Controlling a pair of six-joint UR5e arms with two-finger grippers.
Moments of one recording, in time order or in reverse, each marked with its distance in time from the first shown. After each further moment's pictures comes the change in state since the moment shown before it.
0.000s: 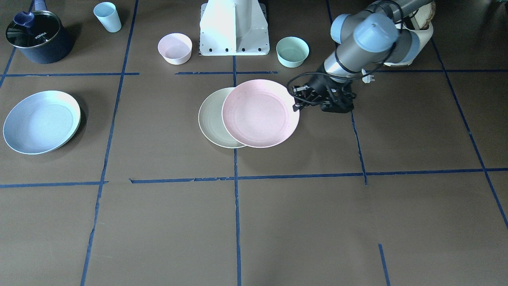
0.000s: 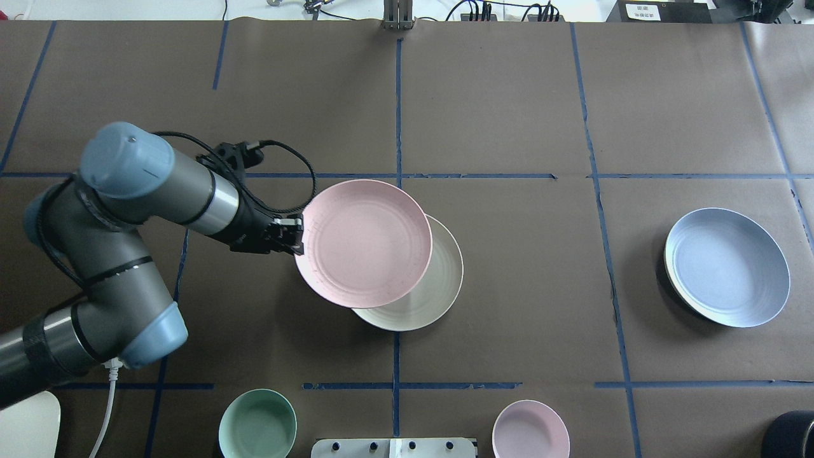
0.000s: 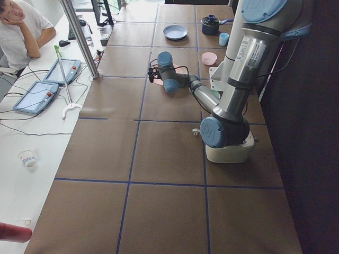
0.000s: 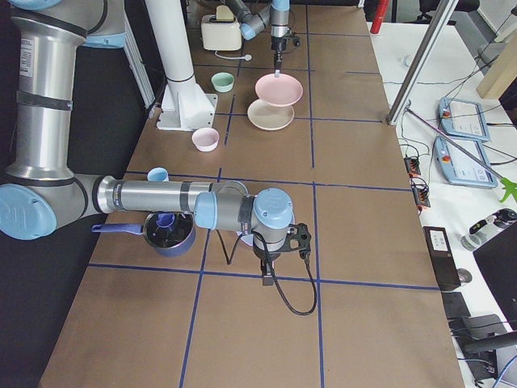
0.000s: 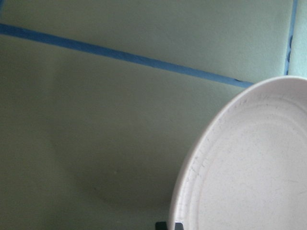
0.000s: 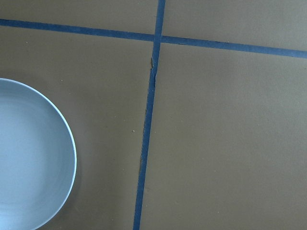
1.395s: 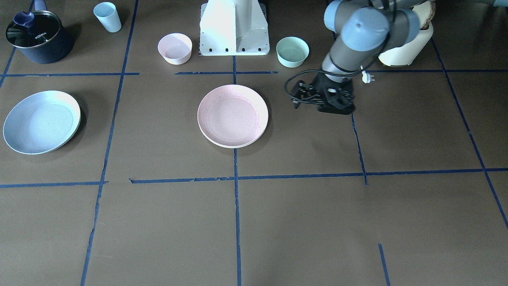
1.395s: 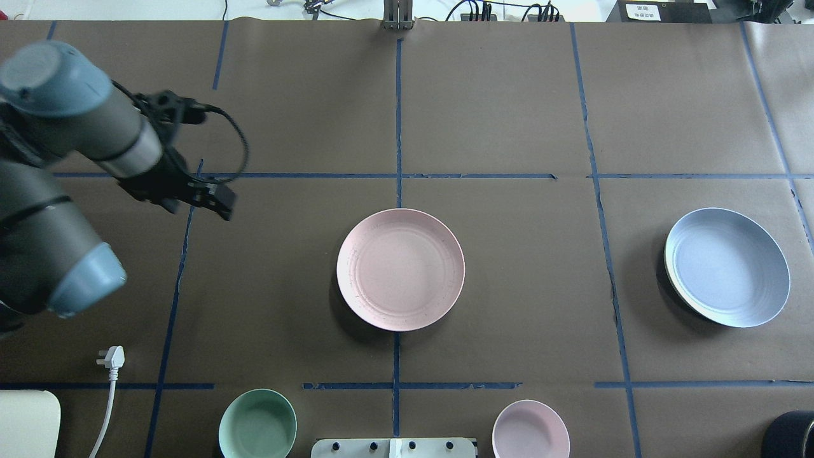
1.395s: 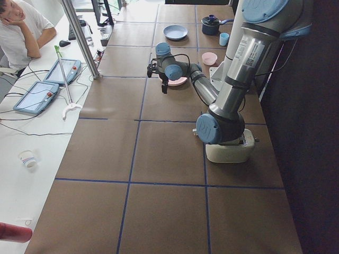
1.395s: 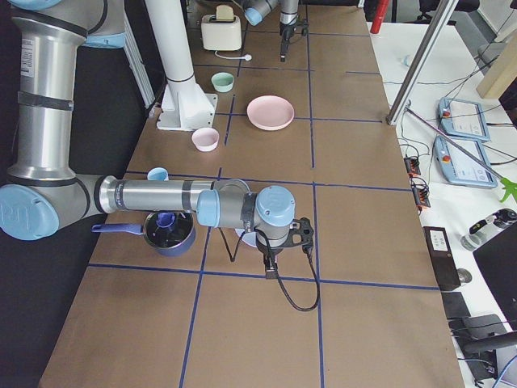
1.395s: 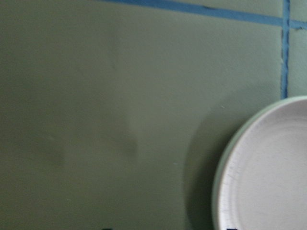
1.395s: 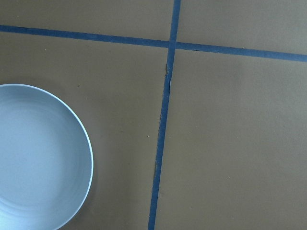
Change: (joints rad) left arm -0.276 0.096 -0.138 0.520 -0.099 0.730; right arm -0.003 0.018 0.004 -0.001 0.061 0.005
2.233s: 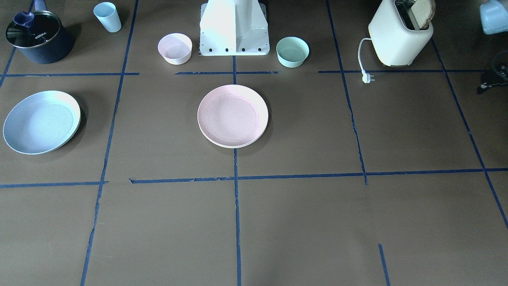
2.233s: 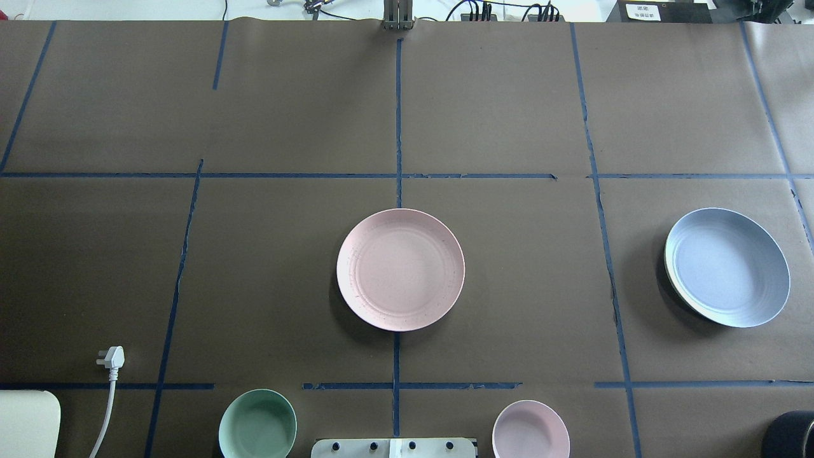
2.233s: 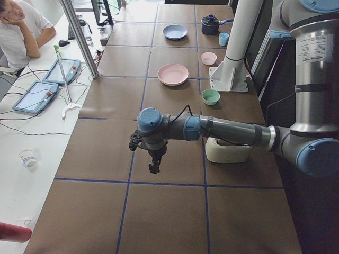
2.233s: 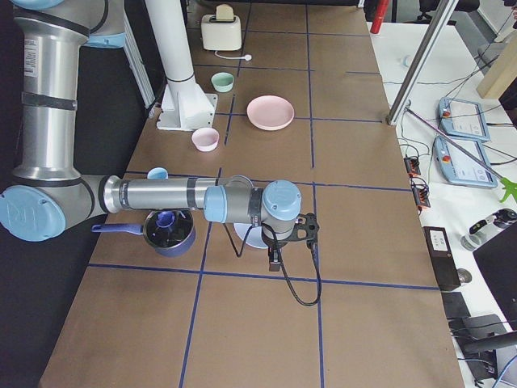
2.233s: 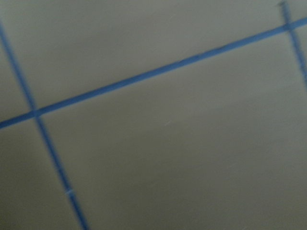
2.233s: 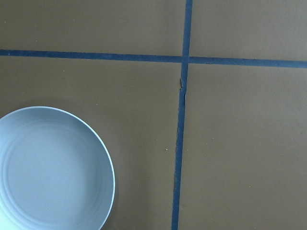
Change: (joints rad) left arm -0.650 0.463 0.088 0.102 -0.177 0.914; right arm -0.050 0.013 -0.004 0.031 0.035 0.153
